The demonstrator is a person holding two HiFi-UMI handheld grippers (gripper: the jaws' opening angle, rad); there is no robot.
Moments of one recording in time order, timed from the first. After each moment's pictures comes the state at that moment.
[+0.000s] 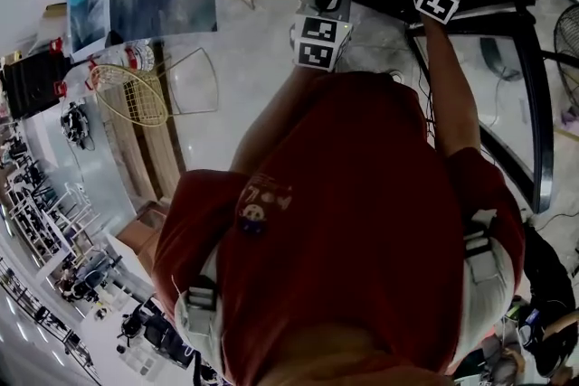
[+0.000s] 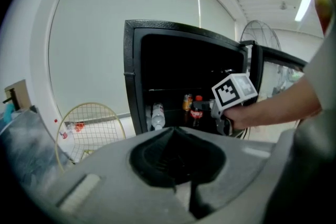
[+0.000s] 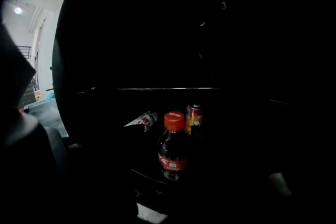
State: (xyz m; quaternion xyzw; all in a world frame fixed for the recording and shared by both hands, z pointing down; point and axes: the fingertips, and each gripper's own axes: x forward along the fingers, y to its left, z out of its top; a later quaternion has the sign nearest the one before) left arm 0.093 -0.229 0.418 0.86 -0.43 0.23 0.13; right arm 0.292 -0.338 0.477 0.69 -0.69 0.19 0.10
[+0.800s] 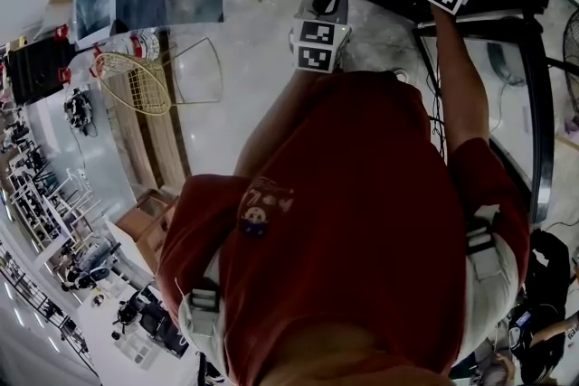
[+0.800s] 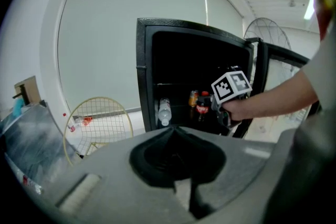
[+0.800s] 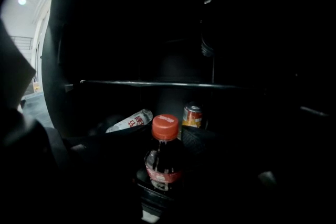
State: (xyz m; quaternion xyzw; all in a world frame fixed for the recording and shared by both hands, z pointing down) left arm 0.070 -0.219 0.426 0.84 -0.47 0.24 0.14; right arm 0.302 -0.360 0.484 0.70 -0.69 0.17 0.13
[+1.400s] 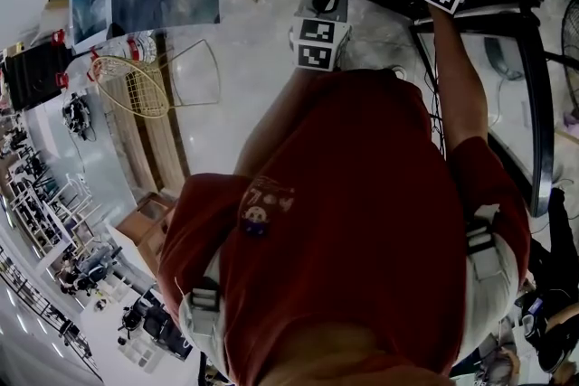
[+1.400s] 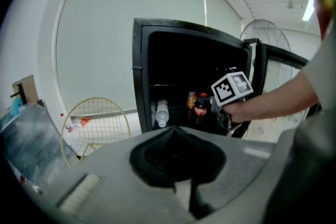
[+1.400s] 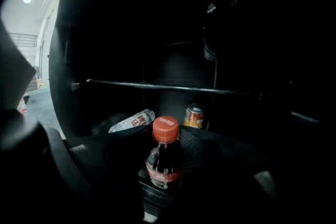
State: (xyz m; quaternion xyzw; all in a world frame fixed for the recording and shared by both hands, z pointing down) left arm 0.077 -0.217 0.425 0.85 -0.46 0.23 0.14; right arm 0.300 -0.352 0.480 0.69 -0.69 0.16 0.14
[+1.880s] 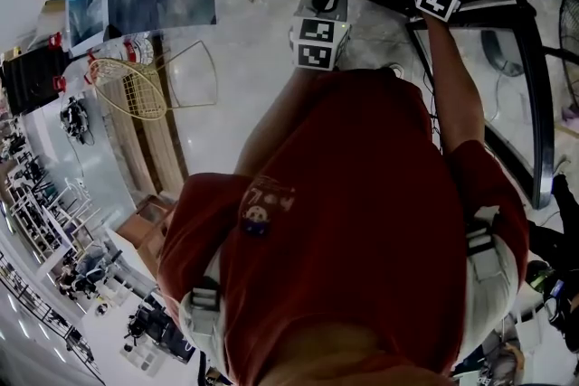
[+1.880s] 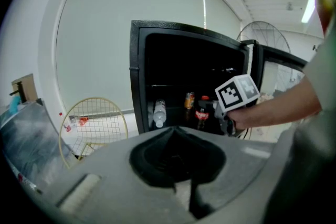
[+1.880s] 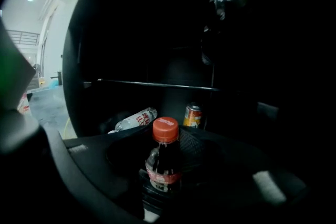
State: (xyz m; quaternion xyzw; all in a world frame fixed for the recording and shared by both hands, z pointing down) left arm 0.083 -0.210 0.428 0.85 -0.46 0.23 0.14; right arm 0.294 -0.326 0.481 0.69 -0.70 0.15 0.14
